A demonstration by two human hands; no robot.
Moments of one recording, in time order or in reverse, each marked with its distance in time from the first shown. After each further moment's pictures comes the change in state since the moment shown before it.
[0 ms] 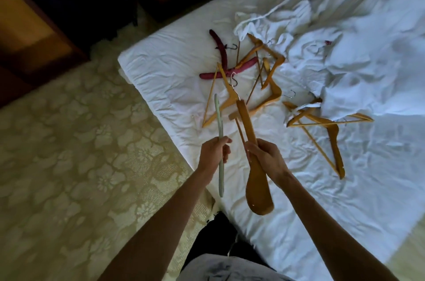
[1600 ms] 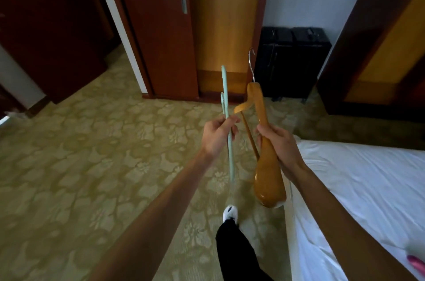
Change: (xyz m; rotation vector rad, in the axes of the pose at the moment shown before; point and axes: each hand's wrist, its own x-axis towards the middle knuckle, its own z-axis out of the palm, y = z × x) left_hand 0.093 0.245 -0.743 -0.257 0.677 0.510; right_hand 0.186 -0.409 0.705 -0.032 -0.692 -0.370
